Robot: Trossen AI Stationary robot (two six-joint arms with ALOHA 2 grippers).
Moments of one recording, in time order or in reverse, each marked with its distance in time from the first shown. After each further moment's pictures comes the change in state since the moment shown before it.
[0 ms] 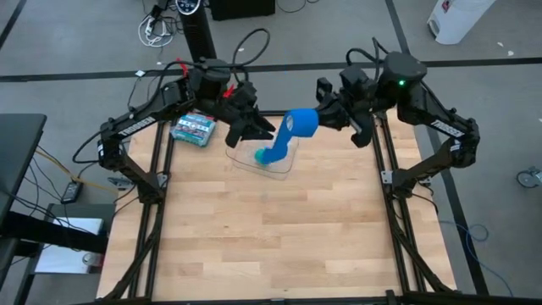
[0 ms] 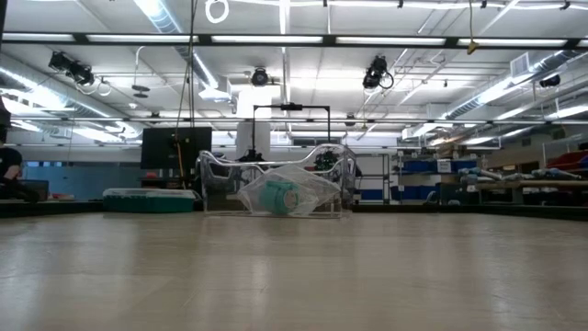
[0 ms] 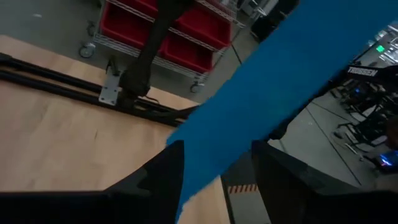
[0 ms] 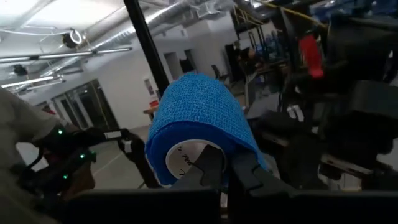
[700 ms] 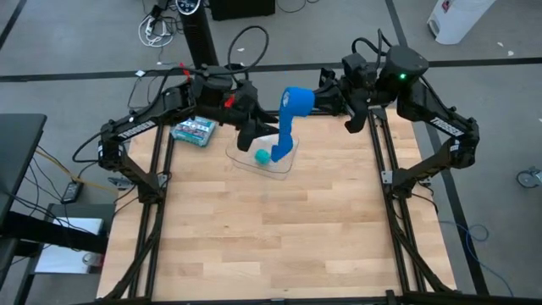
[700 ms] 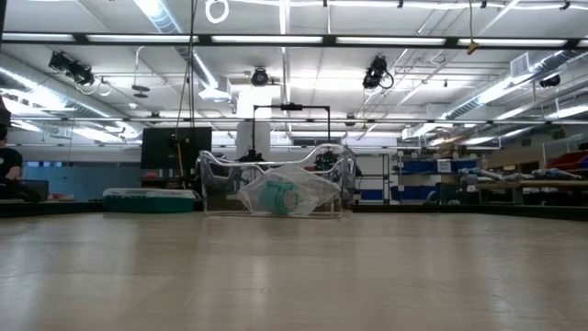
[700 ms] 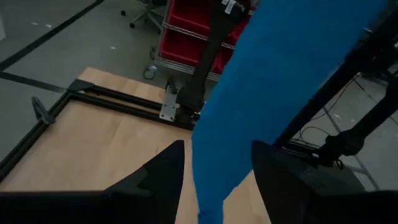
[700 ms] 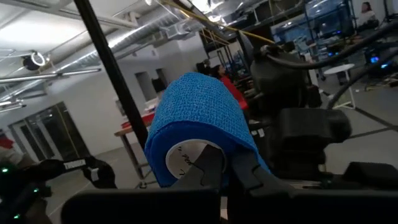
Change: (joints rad) left arm -0.060 0.000 0.000 0.004 -0.308 0.102; right arm -0.055 0.003 0.000 0.036 0.086 0.039
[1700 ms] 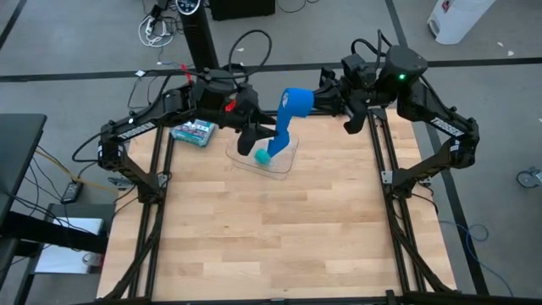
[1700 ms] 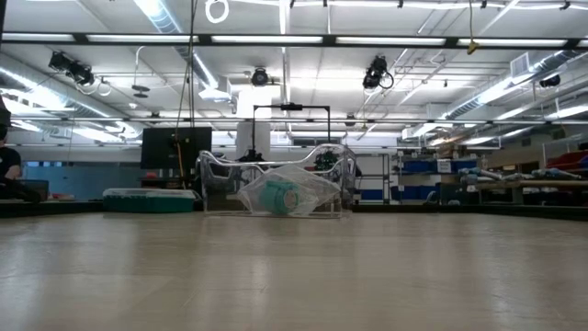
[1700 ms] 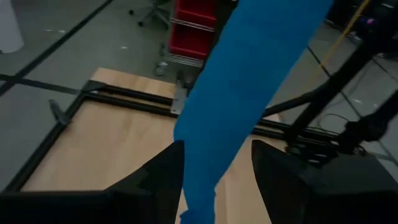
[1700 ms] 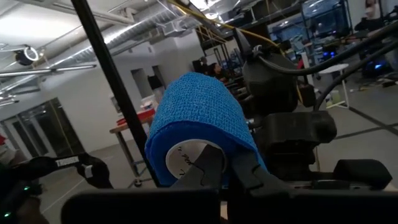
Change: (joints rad) left arm -0.027 -0.001 0.000 -0.037 -0.069 0.075; right arm 0.000 -0.002 0.000 -0.016 0.016 -0.025
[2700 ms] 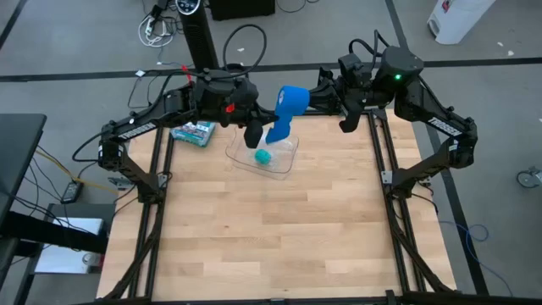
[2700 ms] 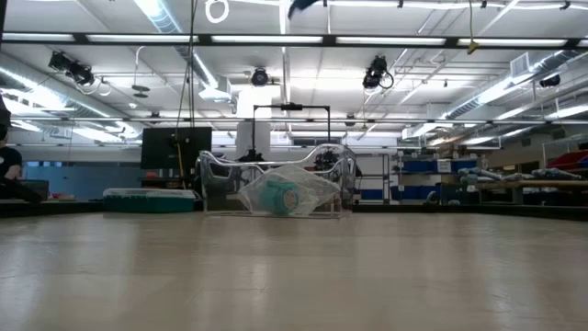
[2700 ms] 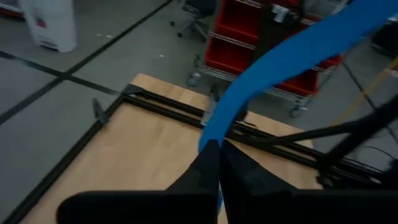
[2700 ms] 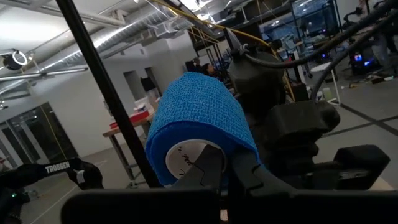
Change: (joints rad) left arm -0.005 0.005 0.000 0.031 -0.158 -0.082; right arm -0.002 0.011 0.001 -0.002 0.027 0.014
